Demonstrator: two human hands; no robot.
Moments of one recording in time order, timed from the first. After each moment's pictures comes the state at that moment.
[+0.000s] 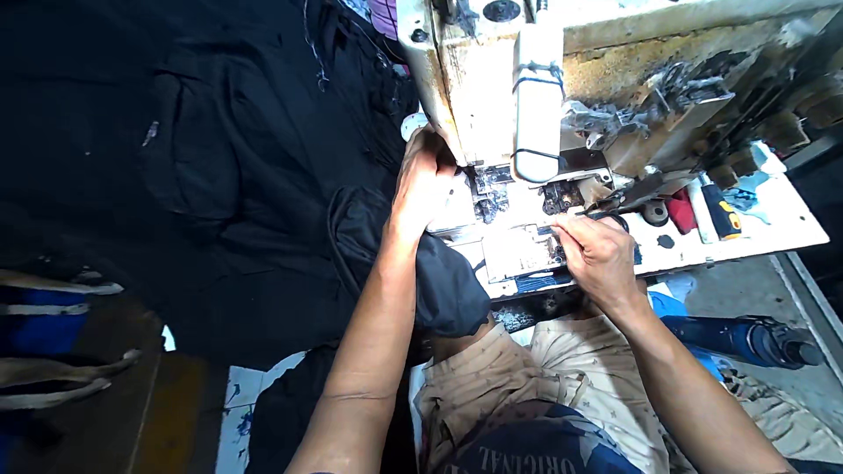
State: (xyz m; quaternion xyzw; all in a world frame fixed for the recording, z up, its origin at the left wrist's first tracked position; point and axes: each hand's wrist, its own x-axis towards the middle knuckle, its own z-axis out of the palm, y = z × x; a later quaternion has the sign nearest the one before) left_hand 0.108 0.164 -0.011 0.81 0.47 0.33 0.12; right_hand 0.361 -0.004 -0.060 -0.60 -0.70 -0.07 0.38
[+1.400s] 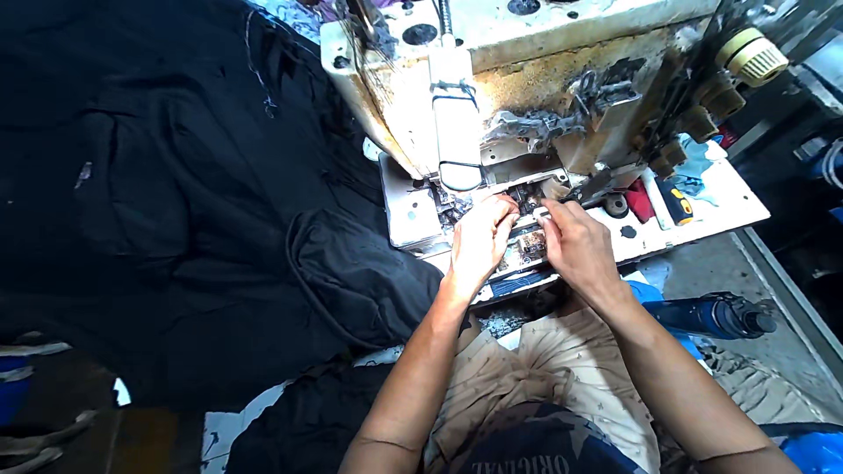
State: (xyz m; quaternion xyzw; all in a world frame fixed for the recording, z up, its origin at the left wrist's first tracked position) left_hand 0.202 0.079 -0.062 0.86 0.32 0.35 0.19; right_hand 0.376 -0.008 -0.046 -0.70 -0.65 -0.04 0.29
